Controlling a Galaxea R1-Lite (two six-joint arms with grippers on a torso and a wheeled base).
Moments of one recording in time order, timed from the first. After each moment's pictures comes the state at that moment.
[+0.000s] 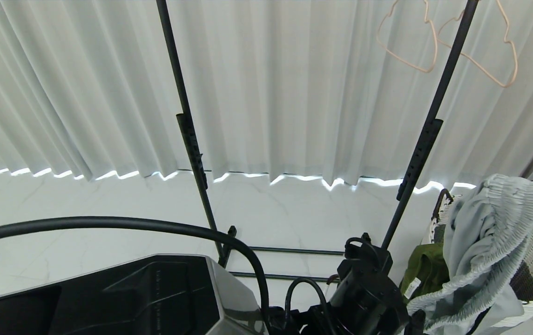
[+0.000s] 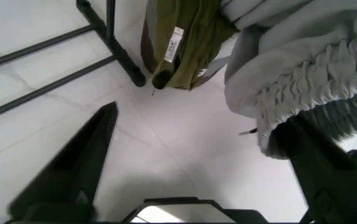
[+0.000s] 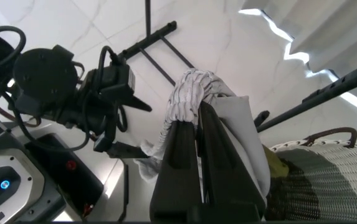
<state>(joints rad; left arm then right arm) -1.09 2.26 -1.11 -0.66 0.11 -0.34 0.43 1.09 -1.22 0.57 0.29 -0.28</state>
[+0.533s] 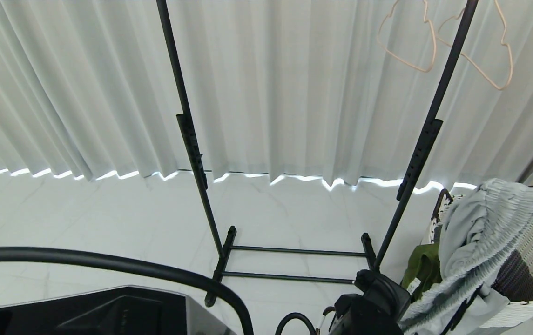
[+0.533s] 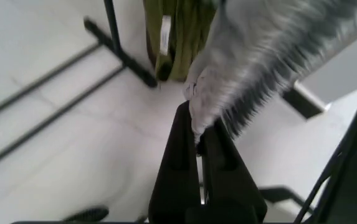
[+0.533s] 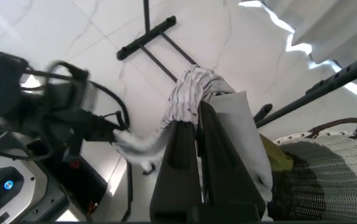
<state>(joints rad) -1.17 2.18 -0.93 -0.78 0.18 -0.16 0.42 1.09 -1.19 0.57 0.29 -0.26</state>
